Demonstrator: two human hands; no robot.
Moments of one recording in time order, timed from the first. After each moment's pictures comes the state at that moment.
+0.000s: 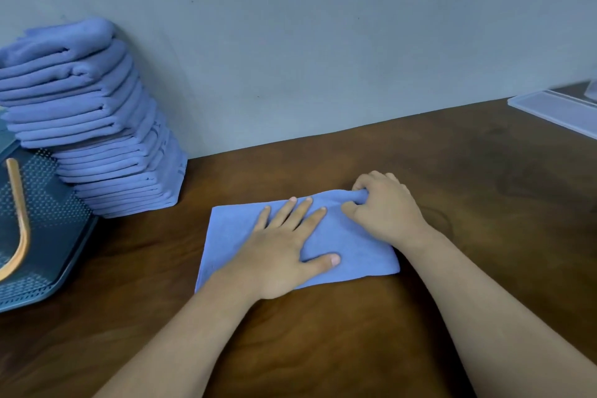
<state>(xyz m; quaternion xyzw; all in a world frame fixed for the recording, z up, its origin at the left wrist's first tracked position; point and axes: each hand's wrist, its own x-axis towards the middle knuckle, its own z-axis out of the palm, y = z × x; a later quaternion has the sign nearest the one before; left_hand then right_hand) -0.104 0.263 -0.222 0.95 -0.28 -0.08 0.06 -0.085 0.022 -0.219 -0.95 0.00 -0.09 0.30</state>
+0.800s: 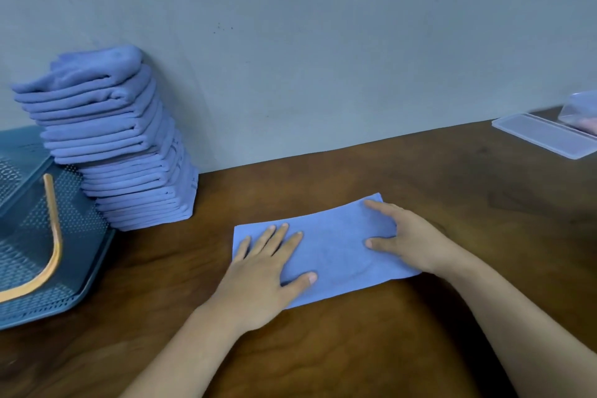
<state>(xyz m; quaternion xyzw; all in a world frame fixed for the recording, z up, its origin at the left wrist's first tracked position) -0.133 0.316 -0.220 0.96 -0.23 -0.06 0.12 -0.136 0.000 -0.195 -0.91 0.01 0.06 0.42</state>
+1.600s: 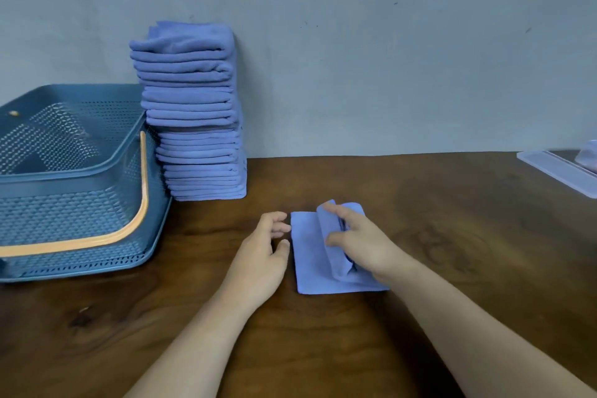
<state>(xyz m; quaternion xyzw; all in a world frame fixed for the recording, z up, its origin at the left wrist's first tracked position) -0.136 0.412 -0.226 0.87 -0.06 0.01 0.50 -0.132 0.198 -0.178 -0.86 0.04 0.12 0.50</state>
